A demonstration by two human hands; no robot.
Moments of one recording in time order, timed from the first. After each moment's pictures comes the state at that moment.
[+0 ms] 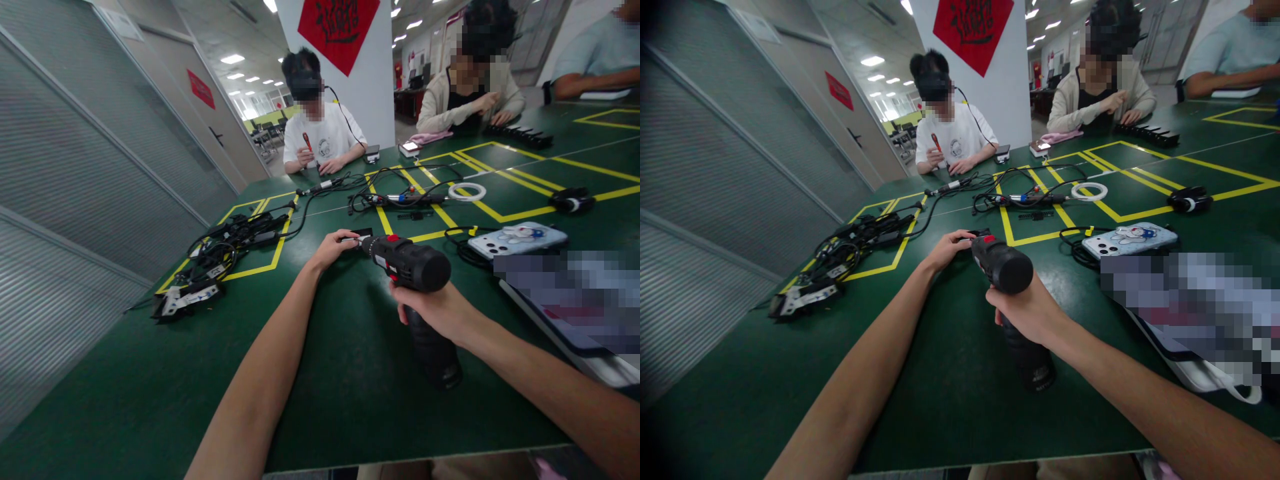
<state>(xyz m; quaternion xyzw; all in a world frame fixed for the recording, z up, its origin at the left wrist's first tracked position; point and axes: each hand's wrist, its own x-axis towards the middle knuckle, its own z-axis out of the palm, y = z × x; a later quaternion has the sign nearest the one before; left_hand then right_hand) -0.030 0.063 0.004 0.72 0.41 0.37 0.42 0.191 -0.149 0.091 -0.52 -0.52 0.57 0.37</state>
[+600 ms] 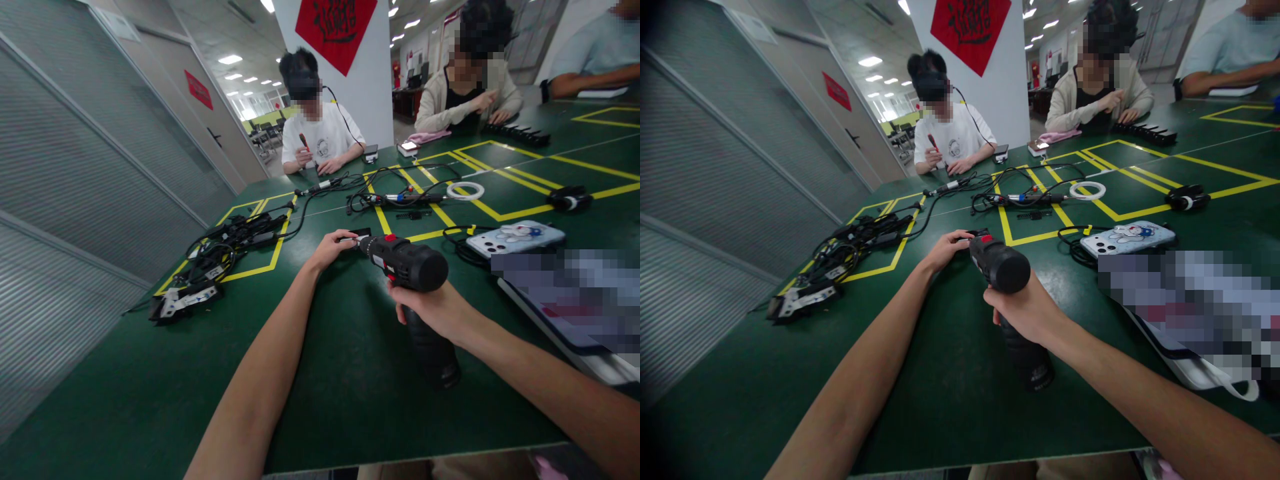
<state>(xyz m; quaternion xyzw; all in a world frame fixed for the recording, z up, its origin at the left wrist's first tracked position) -0.029 0.061 0.005 0.71 0.42 0.37 0.42 0.193 -0.149 0.091 -0.50 -0.51 0.58 0.38</state>
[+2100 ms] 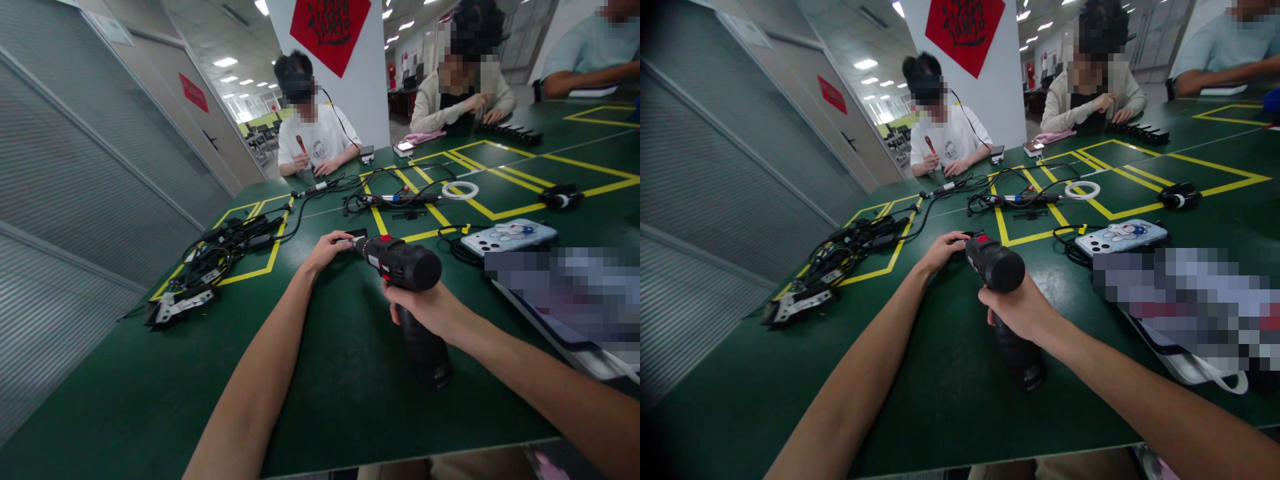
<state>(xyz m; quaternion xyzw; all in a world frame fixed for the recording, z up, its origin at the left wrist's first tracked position) -0.028 0.059 0.007 0.70 0.44 0.37 0.43 0.188 -0.148 0.090 -0.51 -0.48 0.60 0.39</state>
